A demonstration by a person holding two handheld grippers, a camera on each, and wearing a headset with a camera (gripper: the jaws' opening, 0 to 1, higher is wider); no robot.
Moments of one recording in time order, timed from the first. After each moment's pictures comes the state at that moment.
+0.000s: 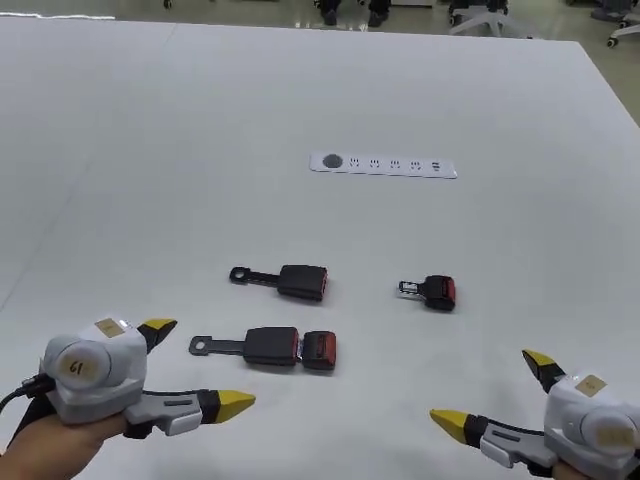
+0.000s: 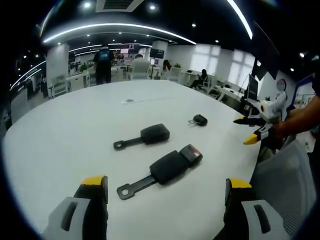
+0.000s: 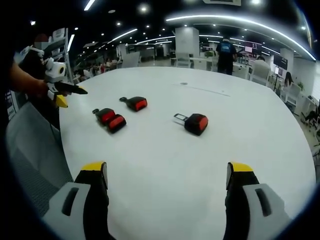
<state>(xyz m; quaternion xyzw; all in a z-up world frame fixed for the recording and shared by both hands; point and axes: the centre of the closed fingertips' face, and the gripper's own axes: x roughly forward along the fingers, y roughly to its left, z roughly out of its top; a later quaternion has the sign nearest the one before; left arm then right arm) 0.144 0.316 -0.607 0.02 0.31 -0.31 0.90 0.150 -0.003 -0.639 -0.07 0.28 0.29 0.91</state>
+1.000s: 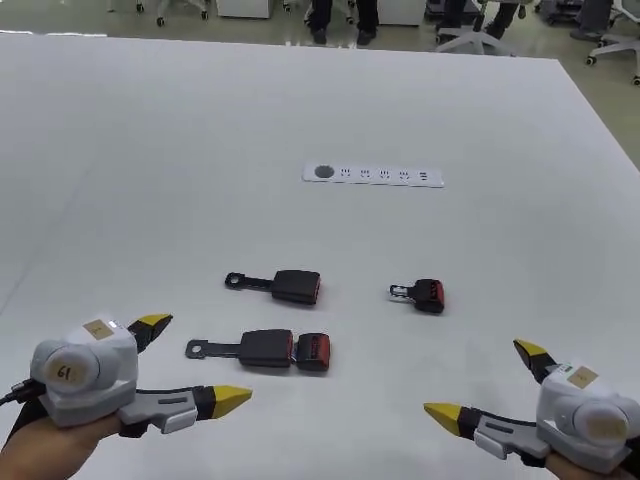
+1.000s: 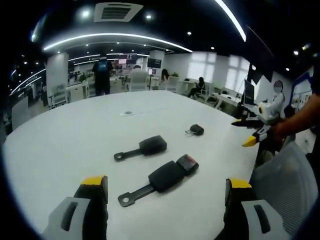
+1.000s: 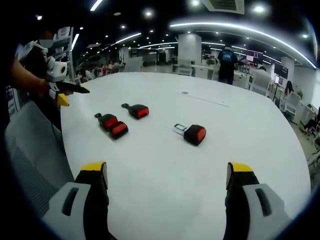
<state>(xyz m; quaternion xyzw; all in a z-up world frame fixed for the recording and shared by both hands) 0.143 0.310 -0.586 0.02 0.27 -0.32 0.91 0.149 -0.005 -0.616 -0.08 0.25 0.29 0.92</state>
